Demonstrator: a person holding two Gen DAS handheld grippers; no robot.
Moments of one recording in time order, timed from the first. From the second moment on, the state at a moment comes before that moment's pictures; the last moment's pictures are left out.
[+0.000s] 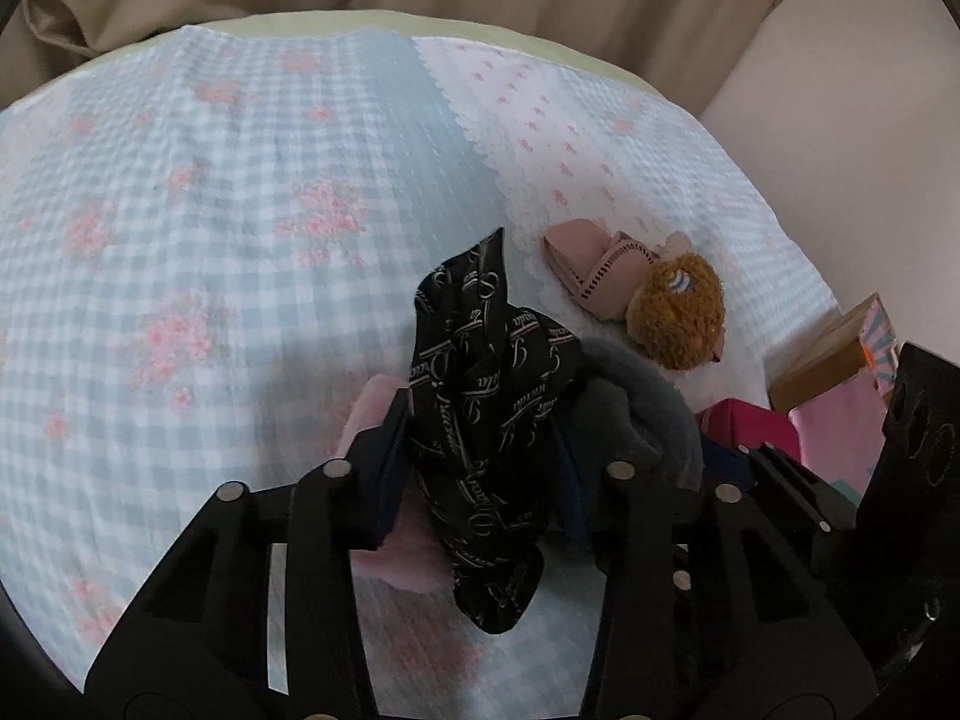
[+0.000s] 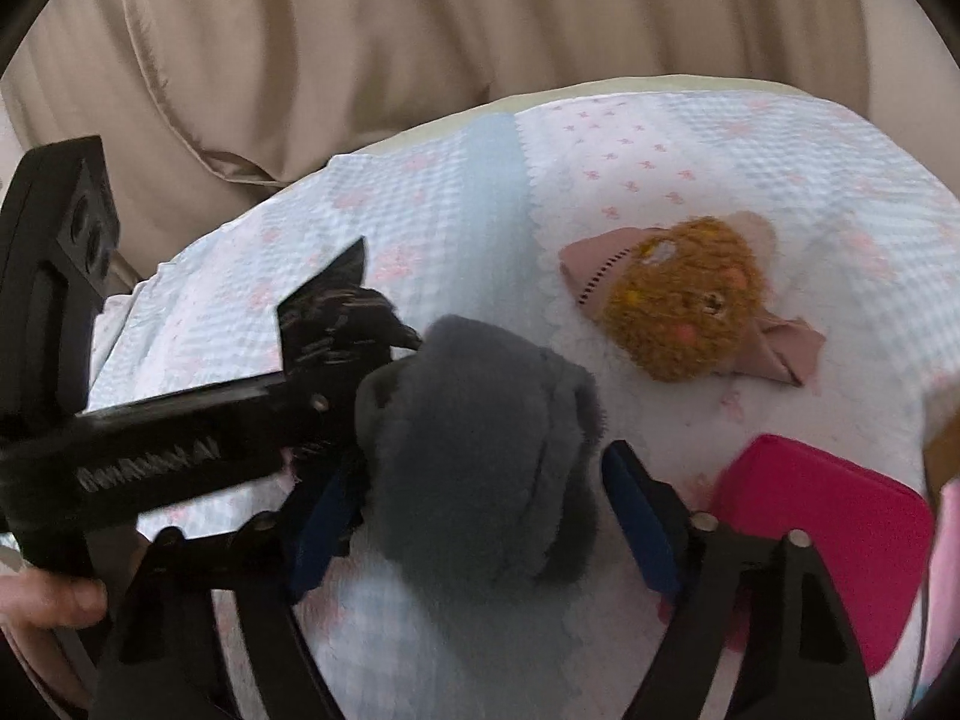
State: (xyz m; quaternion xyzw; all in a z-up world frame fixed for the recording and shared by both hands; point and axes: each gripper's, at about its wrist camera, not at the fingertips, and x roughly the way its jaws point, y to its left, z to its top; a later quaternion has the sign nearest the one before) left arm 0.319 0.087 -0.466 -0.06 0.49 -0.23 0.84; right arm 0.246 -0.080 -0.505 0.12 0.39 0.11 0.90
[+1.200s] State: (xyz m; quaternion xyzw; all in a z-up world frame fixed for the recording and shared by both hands) left arm 0.238 0.105 -0.302 -0.07 0.43 -0.18 0.88; right arm 0.171 -0.094 -0.330 0.08 0.34 0.11 0.93
